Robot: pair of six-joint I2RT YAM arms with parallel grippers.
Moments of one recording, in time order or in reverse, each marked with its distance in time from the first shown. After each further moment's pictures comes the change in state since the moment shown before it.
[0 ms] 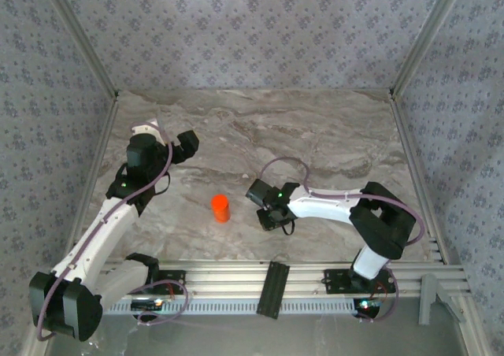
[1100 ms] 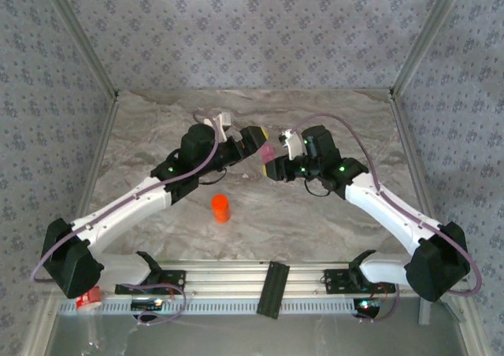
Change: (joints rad) left arm -0.470 0.283 0.248 0.169 0.183 -0.487; right arm -0.411 -0.397 0.045 0.268 -0.525 -0.297
